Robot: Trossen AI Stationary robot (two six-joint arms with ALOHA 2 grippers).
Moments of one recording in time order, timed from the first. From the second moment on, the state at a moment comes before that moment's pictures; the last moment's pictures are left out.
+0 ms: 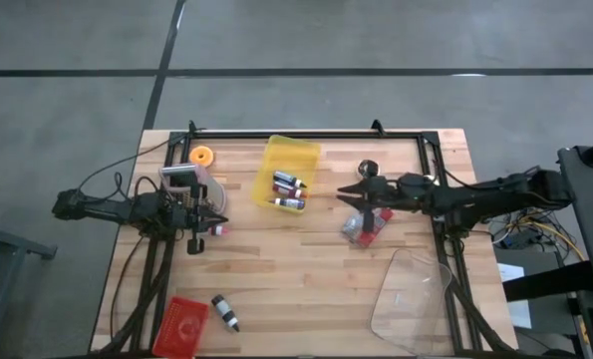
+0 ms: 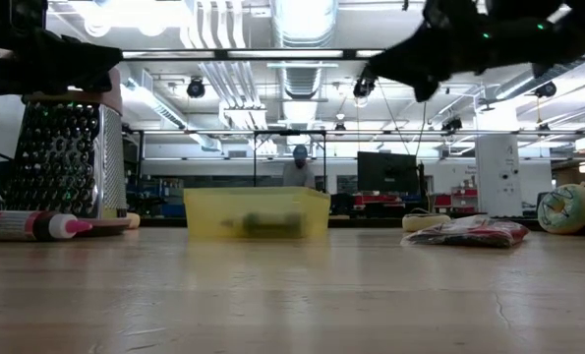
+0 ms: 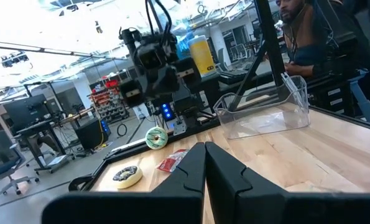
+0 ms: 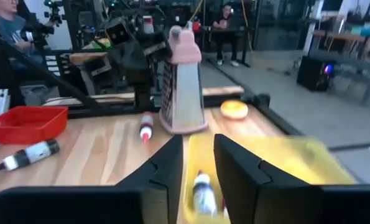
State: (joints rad) left arm -0.16 0.09 0.01 0.18 -0.08 0.36; right arm -0.07 1.07 0.41 0.58 0.08 0.07
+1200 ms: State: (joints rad) left arm -0.16 0.09 0.01 0.18 -0.08 0.36; right arm -0.07 0.92 0.26 0.58 0.08 0.16
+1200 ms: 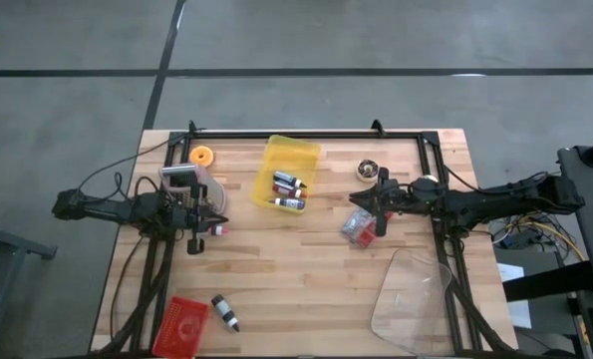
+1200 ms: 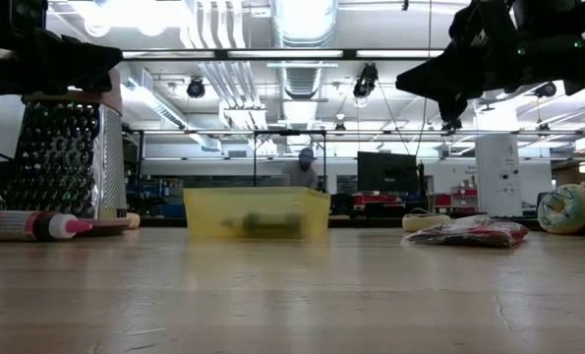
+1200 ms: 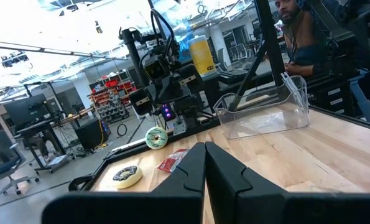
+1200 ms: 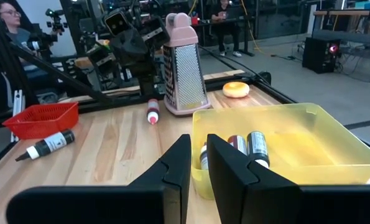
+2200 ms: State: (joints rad) left arm -0.16 0.14 0.09 0.06 -0.24 0.21; right arm -0.07 0.92 0.26 0.58 0.08 0.16
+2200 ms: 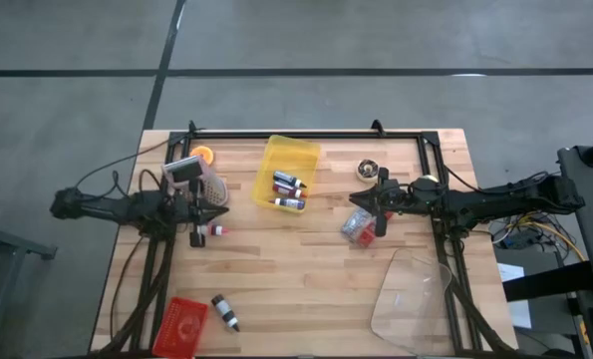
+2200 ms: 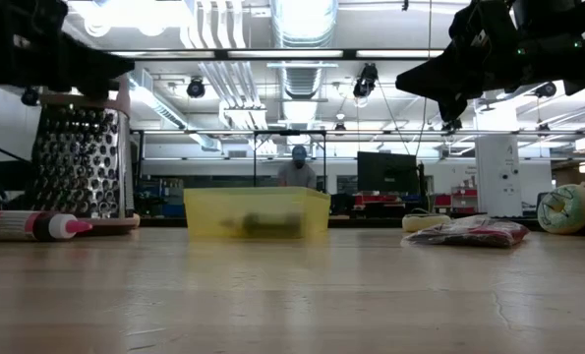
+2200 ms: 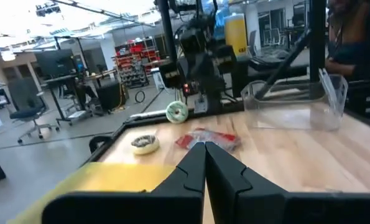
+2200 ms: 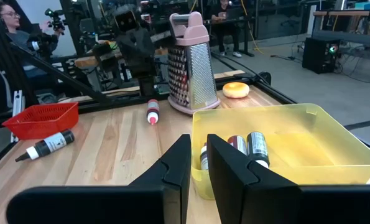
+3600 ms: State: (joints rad) left arm -0.26 1.28 0.93 -1.04 -0.30 -0.76; right arm -0.07 0.92 0.26 0.58 0.08 0.16
